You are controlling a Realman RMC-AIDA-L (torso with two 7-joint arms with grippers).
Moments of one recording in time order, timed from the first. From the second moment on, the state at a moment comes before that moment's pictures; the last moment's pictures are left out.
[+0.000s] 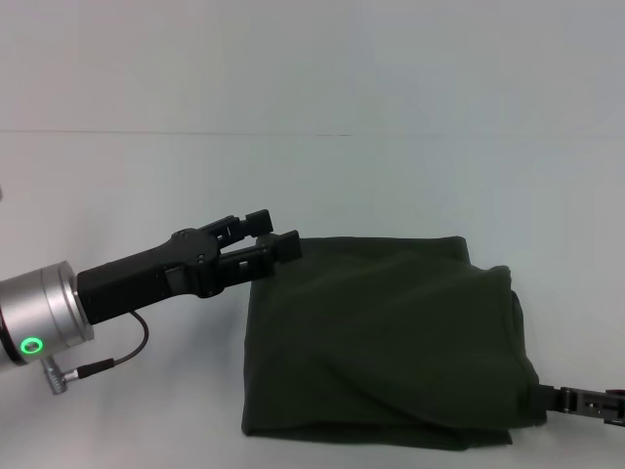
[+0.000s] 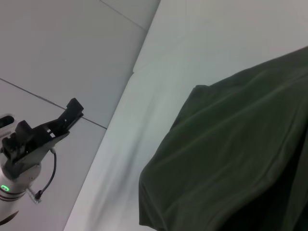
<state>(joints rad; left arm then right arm) -0.56 -2.15 0.33 0.52 2.02 1.73 -1.52 0.37 1.96 -0.55 -0.46 -2.13 -1.70 1.92</state>
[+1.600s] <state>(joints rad) -0.57 -2.15 0.34 0.52 2.02 1.68 -1.51 0.39 1.97 -0.55 -0.46 -2.17 -1.71 1.80</state>
